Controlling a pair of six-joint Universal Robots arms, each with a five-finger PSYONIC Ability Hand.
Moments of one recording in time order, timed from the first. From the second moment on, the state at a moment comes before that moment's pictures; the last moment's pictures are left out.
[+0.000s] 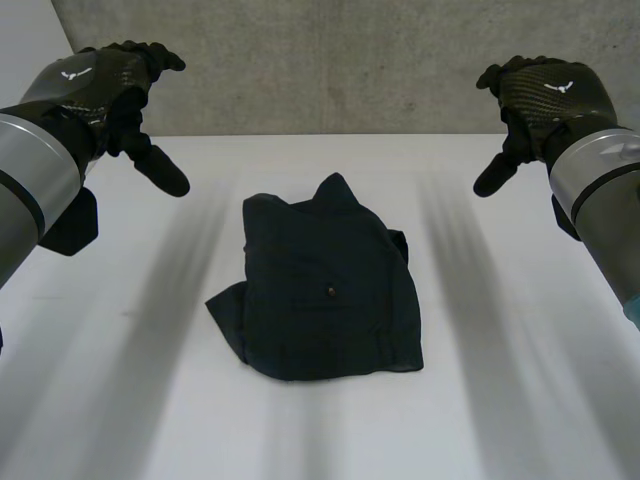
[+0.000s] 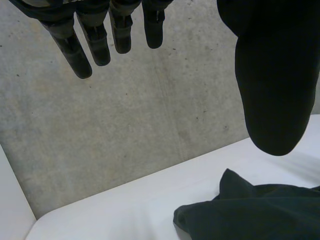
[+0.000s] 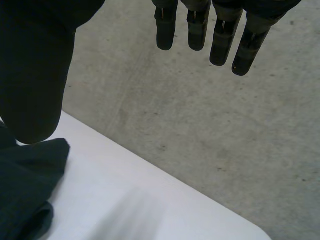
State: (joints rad) left arm 4.25 -1.62 -1.28 2.86 -1.70 3.13; right arm 1.99 -1.37 1.30 0.08 1.66 2.97; left_hand 0.19 0.20 0.21 0.20 0.05; right_hand 0.21 0.23 0.22 0.24 0.07
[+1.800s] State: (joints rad) left arm 3.86 -1.93 -1.47 2.78 -1.50 2.76; right arm 2.05 -0.82 1.15 0.19 1.45 3.13; left_hand 0.26 0.27 0.28 0.25 0.07; right_hand 0.95 1.16 1.13 1.17 0.97
